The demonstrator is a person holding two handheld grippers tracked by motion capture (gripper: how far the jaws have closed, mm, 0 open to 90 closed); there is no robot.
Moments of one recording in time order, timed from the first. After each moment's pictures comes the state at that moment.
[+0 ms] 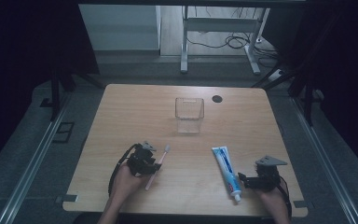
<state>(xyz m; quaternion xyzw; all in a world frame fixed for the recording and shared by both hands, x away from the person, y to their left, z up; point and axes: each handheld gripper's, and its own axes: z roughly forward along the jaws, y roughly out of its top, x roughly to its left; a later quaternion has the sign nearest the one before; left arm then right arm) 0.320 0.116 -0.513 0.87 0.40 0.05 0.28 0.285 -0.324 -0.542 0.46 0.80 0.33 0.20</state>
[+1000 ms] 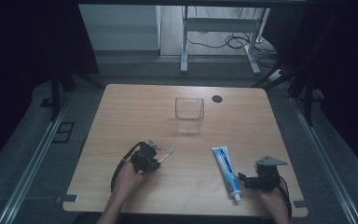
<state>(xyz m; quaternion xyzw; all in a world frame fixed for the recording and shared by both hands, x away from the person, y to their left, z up) 0.329 0.108 -0.514 0.89 0.39 0.06 0.23 0.285 -0.323 -0.542 0.46 0.80 0.33 0.20</state>
